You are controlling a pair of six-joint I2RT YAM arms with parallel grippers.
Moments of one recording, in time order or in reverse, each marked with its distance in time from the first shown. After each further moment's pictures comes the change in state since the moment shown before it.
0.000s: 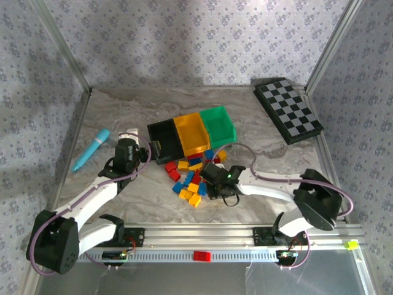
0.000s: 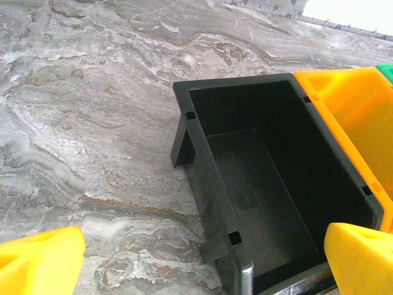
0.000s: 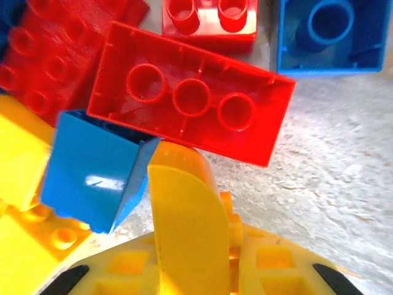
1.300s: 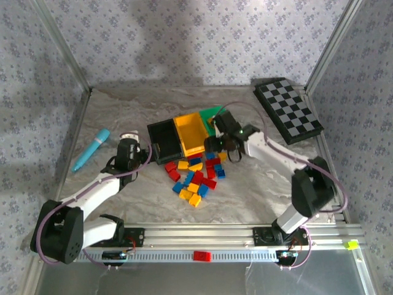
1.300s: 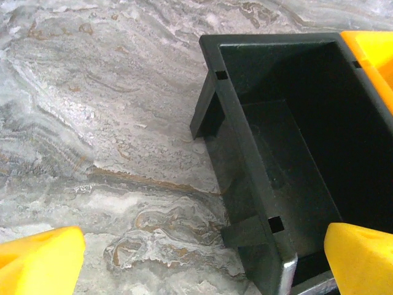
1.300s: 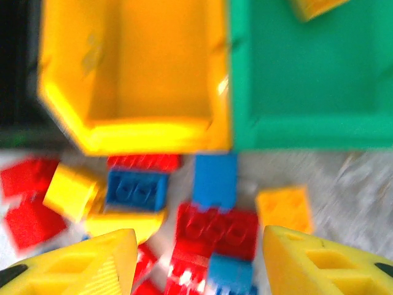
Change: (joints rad) left arm 0.029 0.092 0.001 -0.013 0.014 -0.027; right arm -0.350 0.106 0.346 -0.003 -0.113 -0.470
